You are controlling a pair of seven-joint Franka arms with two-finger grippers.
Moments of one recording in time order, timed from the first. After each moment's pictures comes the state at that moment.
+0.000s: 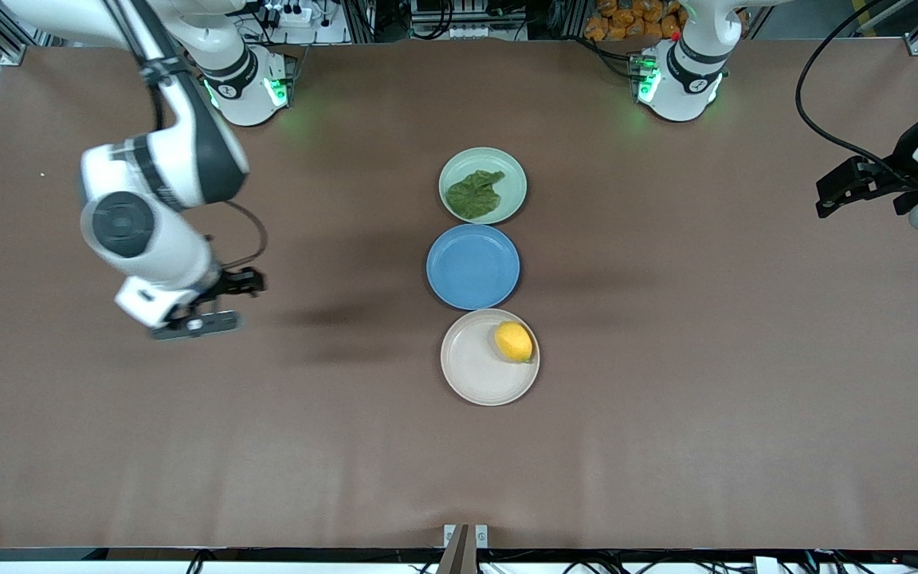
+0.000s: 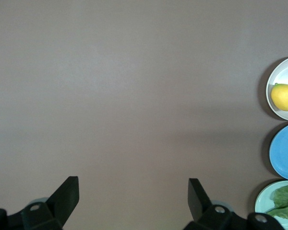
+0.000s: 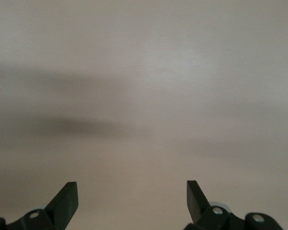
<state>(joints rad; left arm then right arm) 0.03 0.03 -0.13 -1.49 0.05 1.52 -0.10 -0.02 0.28 0.23 -1.78 -0.21 1.93 0.13</state>
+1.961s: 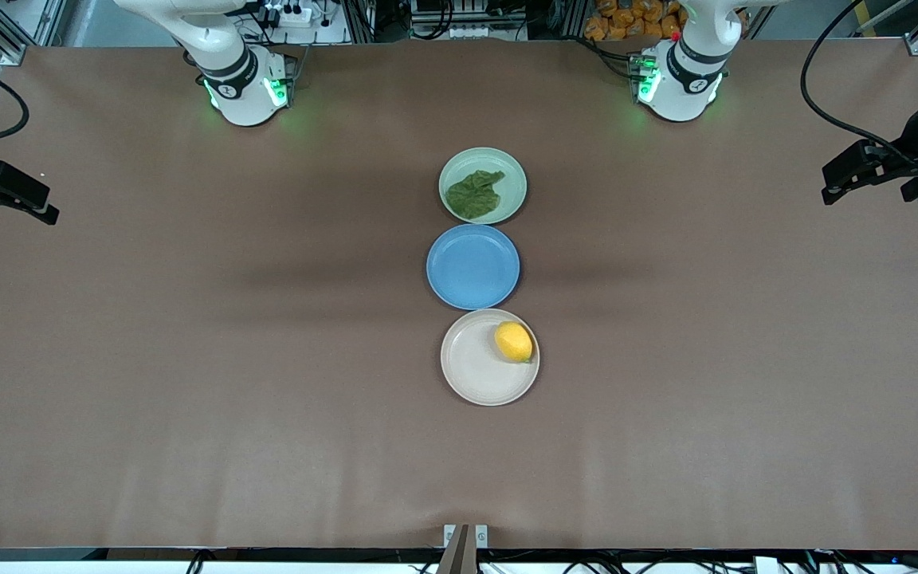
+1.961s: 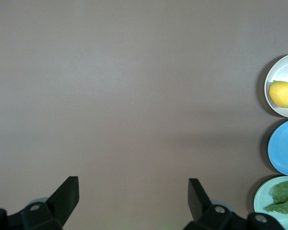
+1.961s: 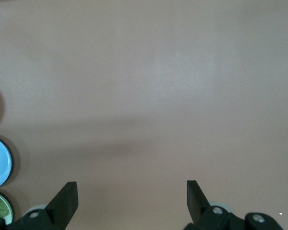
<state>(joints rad) 0.03 0.01 -0.13 -1.49 0.05 1.50 -0.10 0.03 0.05 -0.06 -1.43 0.02 1.50 0.02</state>
